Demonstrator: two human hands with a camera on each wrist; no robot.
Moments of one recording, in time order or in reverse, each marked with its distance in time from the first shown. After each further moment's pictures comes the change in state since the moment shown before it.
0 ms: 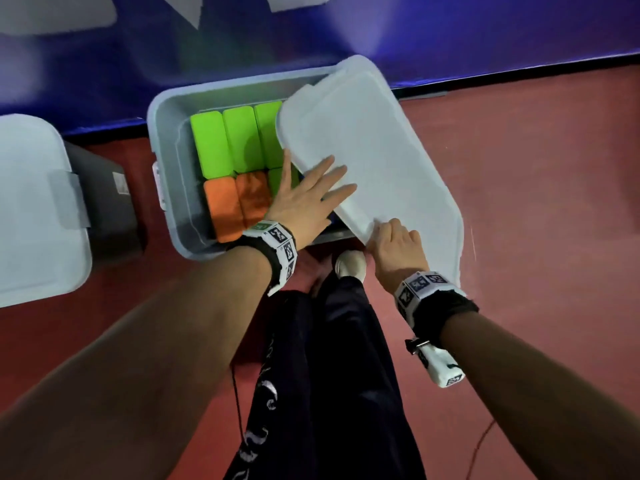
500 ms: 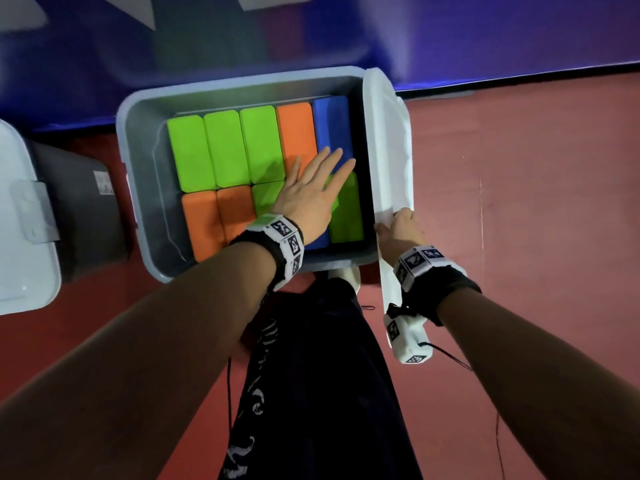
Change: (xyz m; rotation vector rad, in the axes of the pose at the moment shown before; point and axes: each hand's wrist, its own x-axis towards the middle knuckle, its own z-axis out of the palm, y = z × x) left_hand 0.101 -0.010 0.034 -0.303 -0.153 -0.195; right_hand 0.124 0.055 0.001 0.538 -0.270 0.496
